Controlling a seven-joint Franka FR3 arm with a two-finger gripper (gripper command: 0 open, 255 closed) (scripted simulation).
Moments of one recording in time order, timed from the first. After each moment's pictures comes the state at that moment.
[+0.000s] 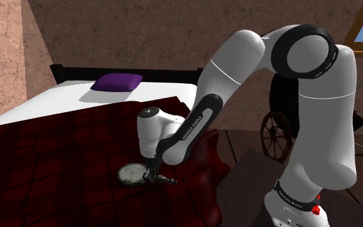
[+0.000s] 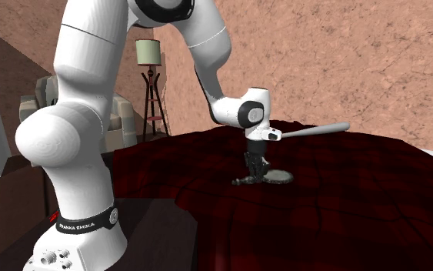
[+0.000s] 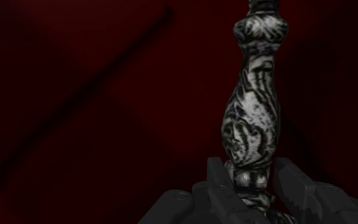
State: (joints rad) arm 0.28 0.35 0.30 -2.24 -0.20 2.59 0.27
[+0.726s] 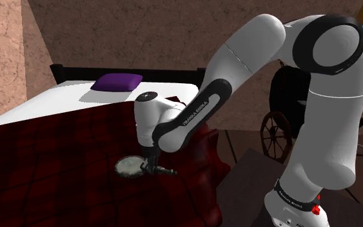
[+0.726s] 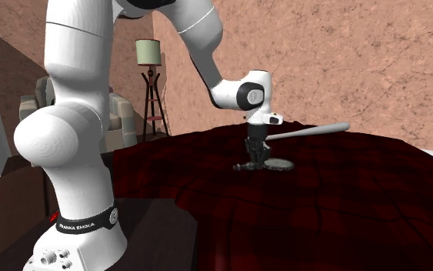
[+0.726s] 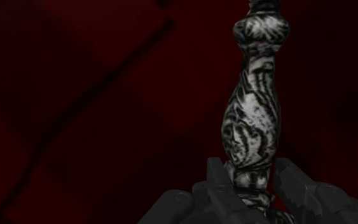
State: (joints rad) arm 0.25 0.23 0.33 -2.22 -0.12 2.46 0.22
